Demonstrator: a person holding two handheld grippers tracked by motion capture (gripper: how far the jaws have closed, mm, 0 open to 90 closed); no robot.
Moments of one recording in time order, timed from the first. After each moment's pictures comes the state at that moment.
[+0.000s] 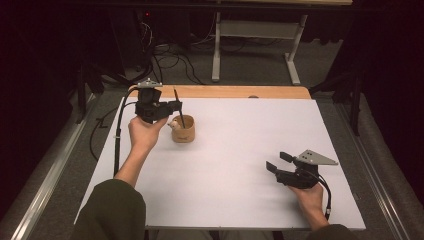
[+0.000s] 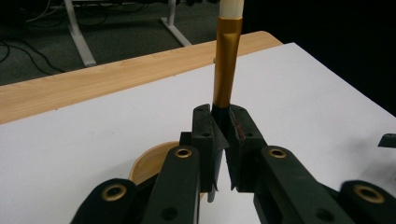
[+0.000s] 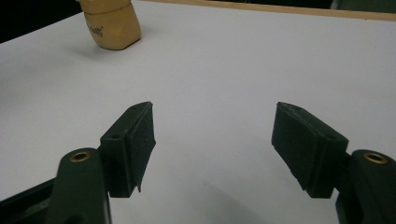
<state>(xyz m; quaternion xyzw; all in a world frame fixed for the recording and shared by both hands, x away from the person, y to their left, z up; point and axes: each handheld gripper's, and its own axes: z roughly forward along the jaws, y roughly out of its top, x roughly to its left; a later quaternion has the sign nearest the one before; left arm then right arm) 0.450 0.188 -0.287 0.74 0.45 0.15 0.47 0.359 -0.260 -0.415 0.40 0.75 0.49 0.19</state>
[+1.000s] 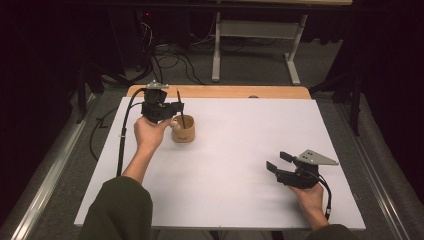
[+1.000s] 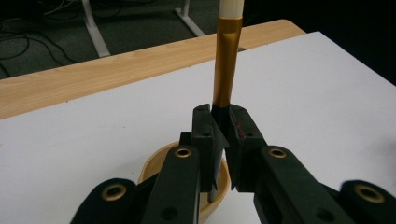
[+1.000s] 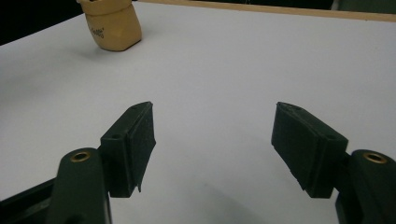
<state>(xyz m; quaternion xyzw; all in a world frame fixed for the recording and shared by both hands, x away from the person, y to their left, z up) 0.463 0.177 -0.303 0.75 0.47 0.17 0.44 0.359 -0.260 -0.415 0.40 0.75 0.50 0.19</state>
